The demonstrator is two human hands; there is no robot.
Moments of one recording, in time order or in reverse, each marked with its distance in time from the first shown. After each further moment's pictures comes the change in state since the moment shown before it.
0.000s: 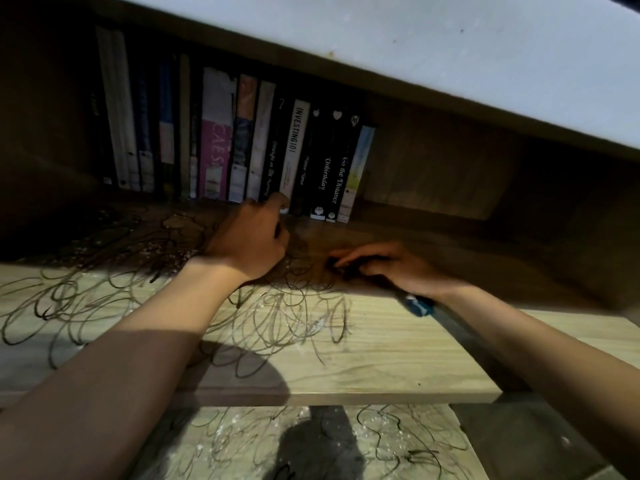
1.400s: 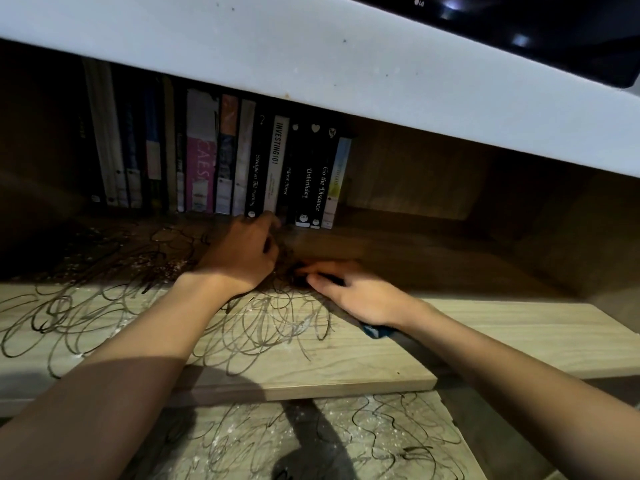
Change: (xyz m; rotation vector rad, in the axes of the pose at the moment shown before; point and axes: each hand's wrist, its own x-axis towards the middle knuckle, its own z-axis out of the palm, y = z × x) left_hand -0.010 0.019 -0.007 -0.031 -0.070 -0.002; right_hand -0.017 -0.033 0.040 -0.232 0.069 0.044
